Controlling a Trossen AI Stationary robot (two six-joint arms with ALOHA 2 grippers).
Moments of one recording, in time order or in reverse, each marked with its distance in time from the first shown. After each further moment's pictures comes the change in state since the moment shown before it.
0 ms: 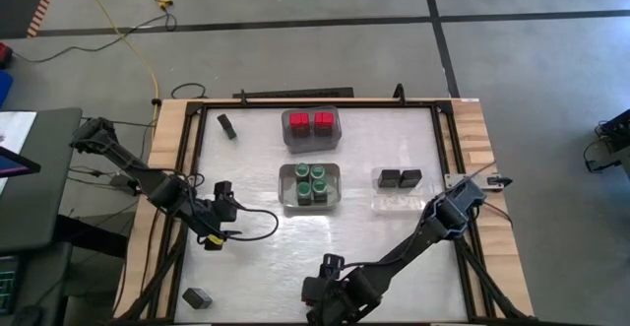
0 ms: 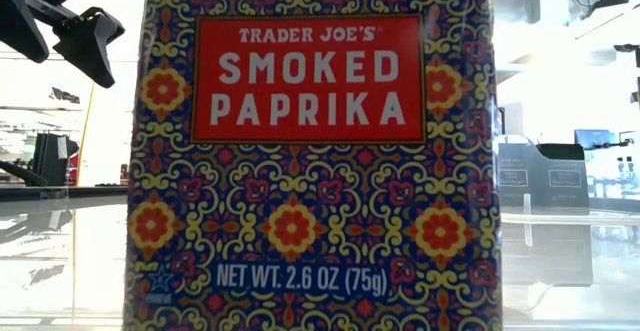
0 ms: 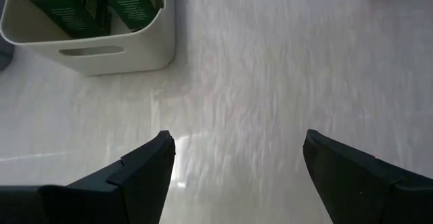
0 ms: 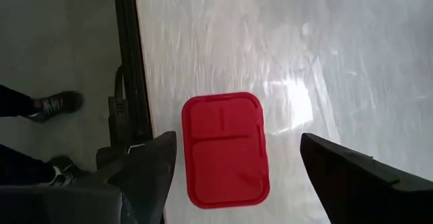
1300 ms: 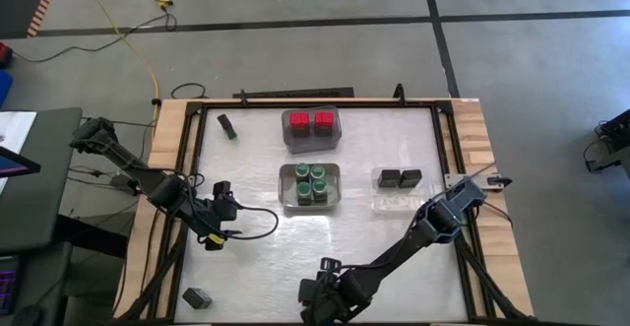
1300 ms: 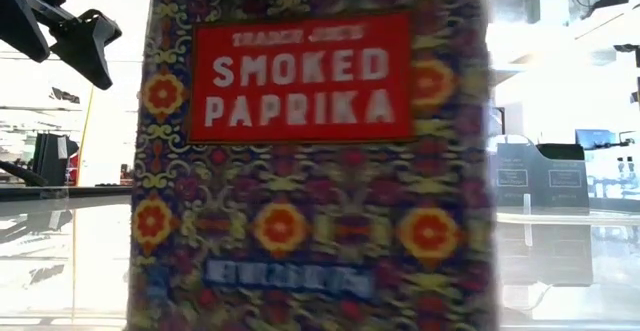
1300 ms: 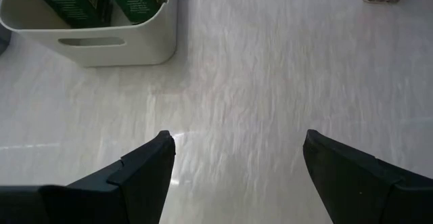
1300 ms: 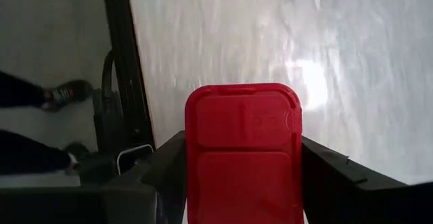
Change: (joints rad) left arm 0.000 0.000 0.001 -0.005 0.003 -0.053; right arm -0.026 0.063 -0.017 0.052 -0.080 0.061
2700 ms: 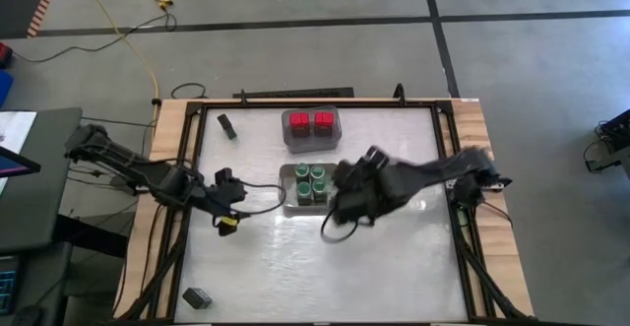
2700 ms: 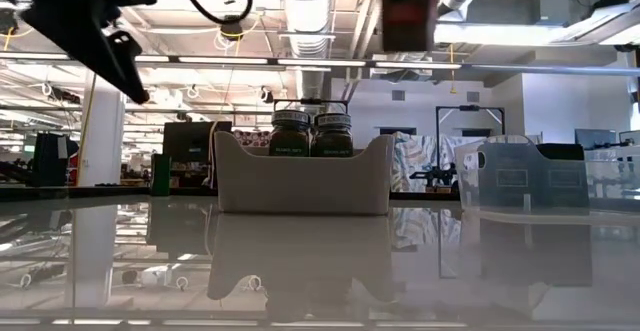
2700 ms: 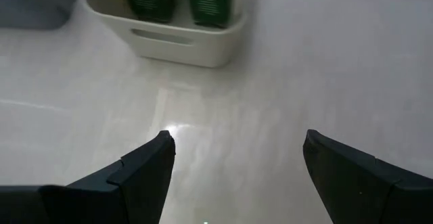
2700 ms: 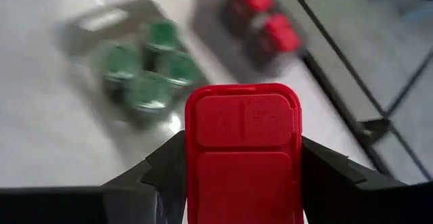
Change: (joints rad) left arm 0.237 0.000 0.000 0.003 0.026 0.005; right arm -0.320 -0.583 -0.248 -0.559 0.509 -0.067
